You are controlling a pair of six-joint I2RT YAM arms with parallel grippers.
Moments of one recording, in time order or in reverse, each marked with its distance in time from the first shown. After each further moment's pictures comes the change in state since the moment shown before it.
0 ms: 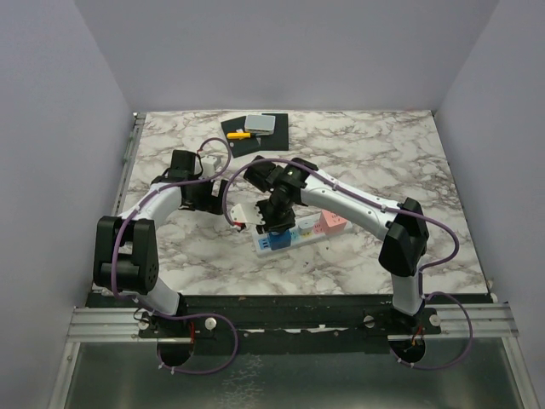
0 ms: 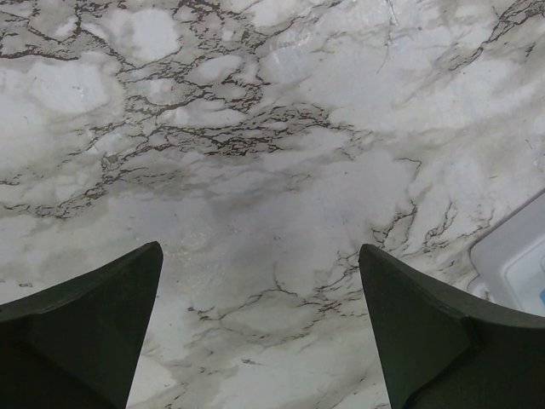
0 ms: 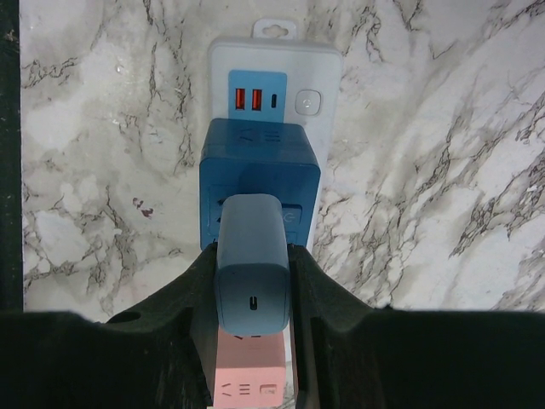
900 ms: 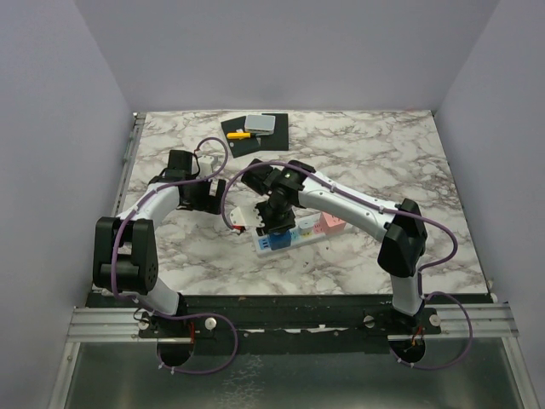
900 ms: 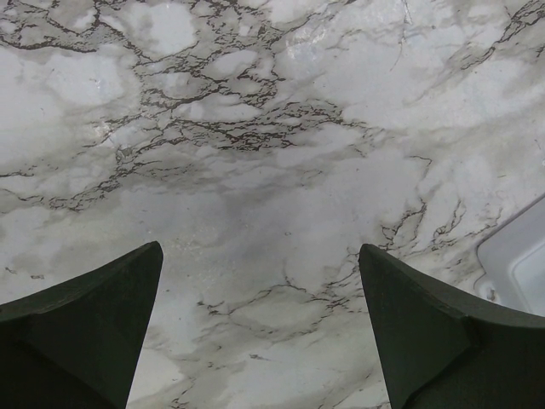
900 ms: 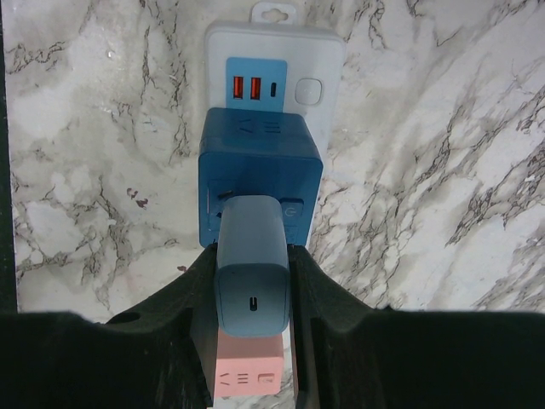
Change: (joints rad) left arm 0.024 -0.003 0.000 -0.006 0.004 0.005; right arm 0.019 0.009 0.001 -0.011 0.055 0.000
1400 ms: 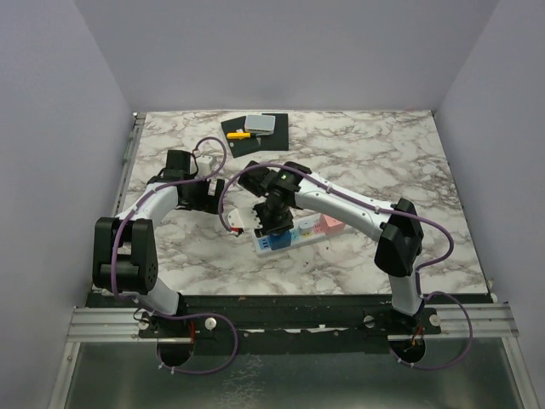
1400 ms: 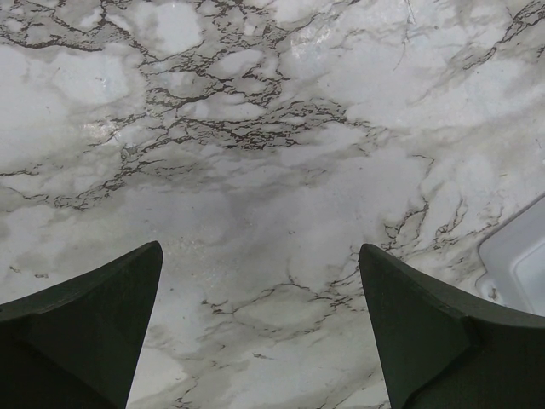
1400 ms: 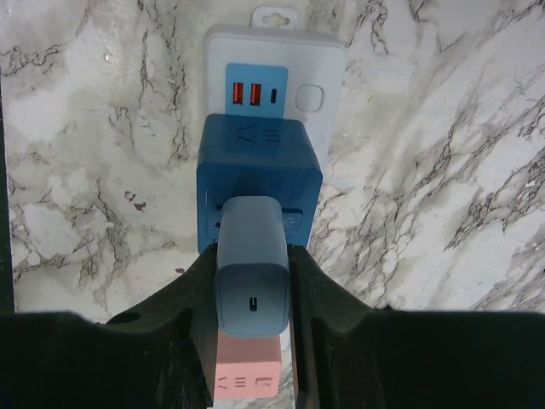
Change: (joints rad) left arm 0.013 -0.001 0.000 0.000 0.011 0.008; right arm 0.011 0.022 0.017 -0.005 0.013 0.000
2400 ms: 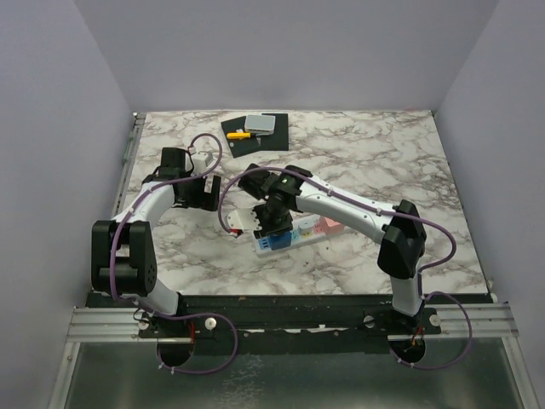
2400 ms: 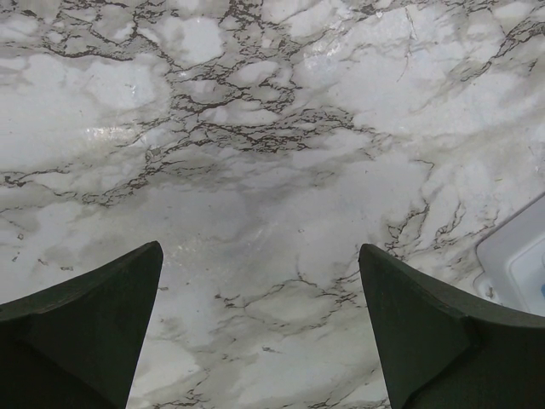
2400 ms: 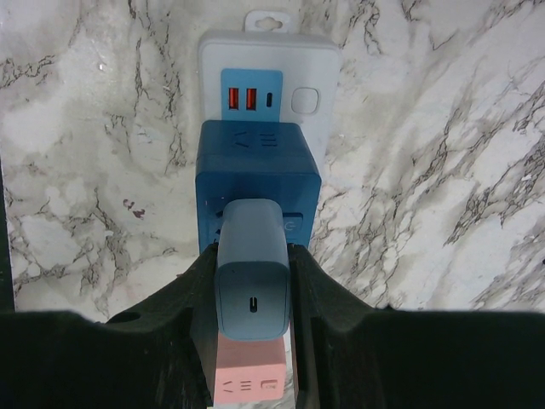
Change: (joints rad) left arm 0.028 -0.014 0.018 -0.017 0.016 0.008; right arm 0.007 -0.011 -0.053 0.039 0.022 0.029
